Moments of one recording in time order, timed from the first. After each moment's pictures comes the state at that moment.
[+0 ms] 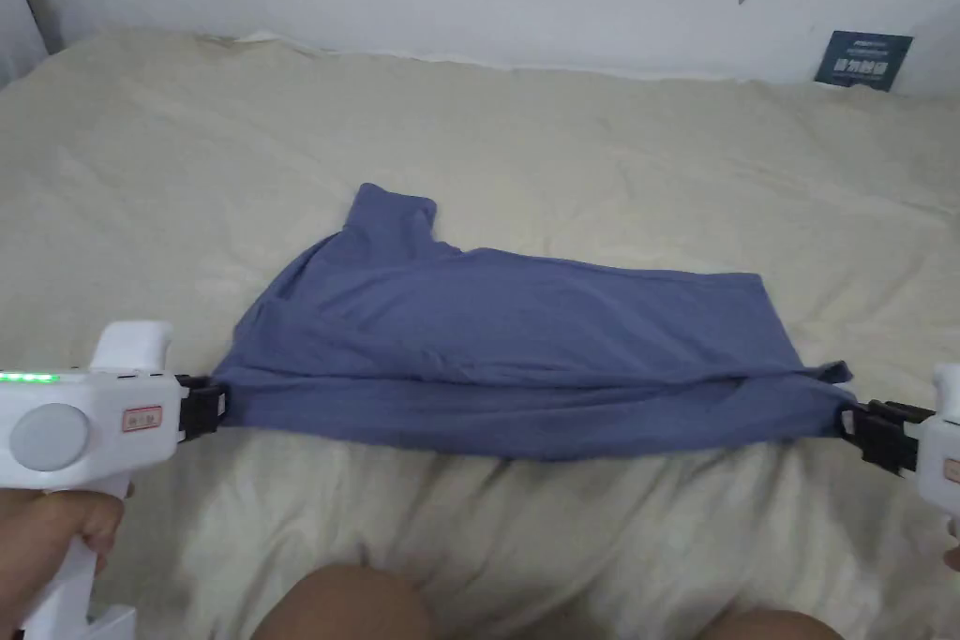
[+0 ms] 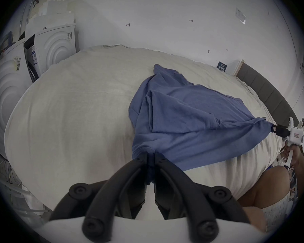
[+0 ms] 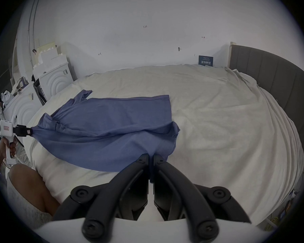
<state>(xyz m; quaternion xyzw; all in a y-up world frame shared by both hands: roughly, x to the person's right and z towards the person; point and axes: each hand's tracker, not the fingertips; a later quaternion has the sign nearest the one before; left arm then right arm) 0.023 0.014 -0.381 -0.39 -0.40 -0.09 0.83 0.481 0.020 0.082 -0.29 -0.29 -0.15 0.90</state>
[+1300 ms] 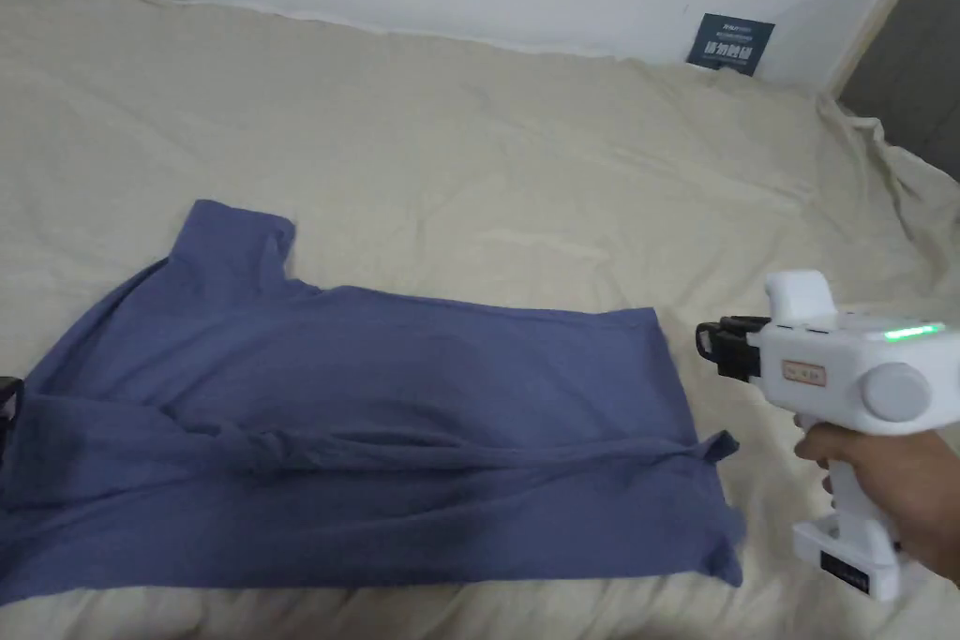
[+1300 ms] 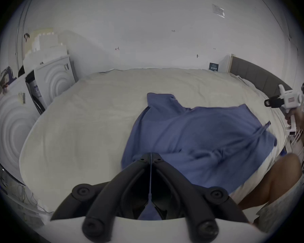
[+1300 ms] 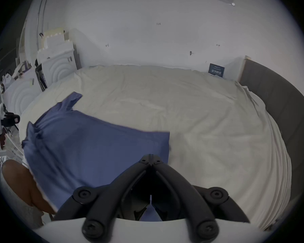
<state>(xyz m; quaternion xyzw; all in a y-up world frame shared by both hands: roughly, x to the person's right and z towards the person) 0.045 0.050 -0.348 -0.30 -0.41 -0.14 0.85 0.551 0.049 0.004 -0.33 -0.26 -0.09 0.90</state>
